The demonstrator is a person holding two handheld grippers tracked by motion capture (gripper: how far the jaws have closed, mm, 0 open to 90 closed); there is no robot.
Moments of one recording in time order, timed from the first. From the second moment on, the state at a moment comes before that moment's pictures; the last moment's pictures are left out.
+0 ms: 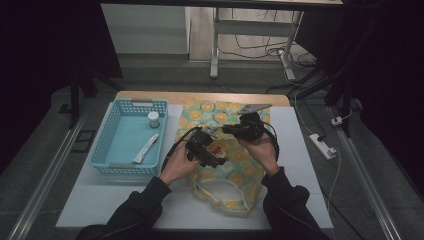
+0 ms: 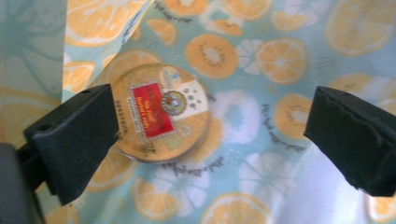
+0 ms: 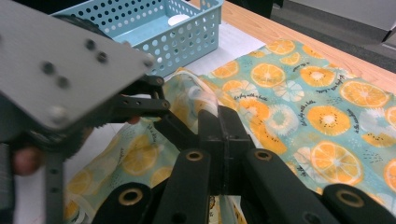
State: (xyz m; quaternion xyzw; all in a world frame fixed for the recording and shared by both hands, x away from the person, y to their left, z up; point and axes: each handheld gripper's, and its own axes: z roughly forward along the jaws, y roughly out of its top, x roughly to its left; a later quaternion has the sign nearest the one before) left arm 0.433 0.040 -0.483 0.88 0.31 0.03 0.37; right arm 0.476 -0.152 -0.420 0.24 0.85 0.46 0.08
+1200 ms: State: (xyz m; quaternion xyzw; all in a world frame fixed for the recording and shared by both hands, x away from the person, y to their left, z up) left arm 0.410 0.132 -0.440 0.84 0.32 0.03 0.43; right arm 0.476 -0.151 -0.422 0.24 0.85 0.45 0.07
